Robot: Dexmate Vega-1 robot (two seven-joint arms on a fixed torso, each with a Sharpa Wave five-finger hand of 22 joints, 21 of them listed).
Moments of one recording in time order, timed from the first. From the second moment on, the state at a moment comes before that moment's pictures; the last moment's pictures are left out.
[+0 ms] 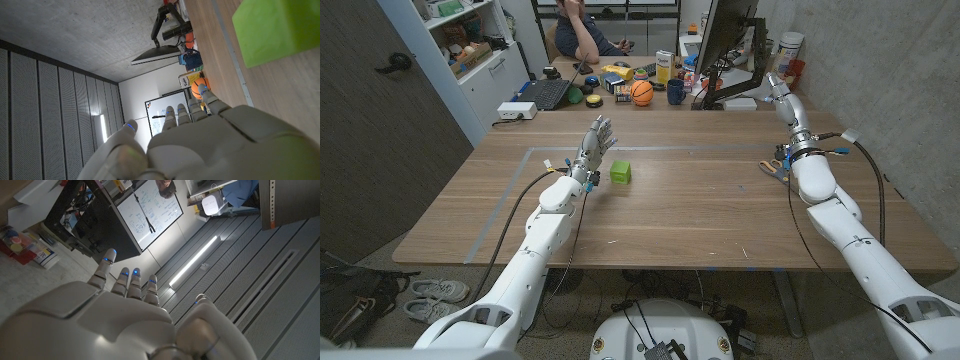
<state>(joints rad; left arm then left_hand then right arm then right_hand) 0.86 0.19 0.13 -1.31 -0.29 -0.17 -0.17 0.02 0.06 0.29 0.15 0.39 -0.01 -0.07 0.19 0.18 -0.04 -0.04 0.19 0.18 -0.04 -0.02 0.21 0.18 0.06 -0.01 0.37 0.18 -0.87 -0.48 -0.12 -1.40 -0.11 0.44 -0.26 0.07 -0.05 0.24 0.10 0.25 0.11 -0.07 0.19 0.18 0.13 0.05 0.19 0.19 0.02 0.08 0.28 0.18 -0.01 0.21 0.74 0.17</state>
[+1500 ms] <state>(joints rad) 0.86 0.16 0.10 -1.32 -0.26 -0.16 -0.19 0.02 0.06 0.28 0.15 0.39 -0.01 -0.07 0.19 0.18 -0.04 -0.04 0.19 0.18 -0.04 -0.02 0.21 0.18 0.07 0.00 0.35 0.18 -0.93 -0.62 -0.28 -1.73 -0.67 -0.39 -0.37 0.16 -0.09 0.15 0.02 0.24 -0.17 -0.15 0.18 0.19 -0.17 0.03 0.17 0.19 -0.18 0.17 0.19 0.18 -0.17 0.21 0.38 0.17</state>
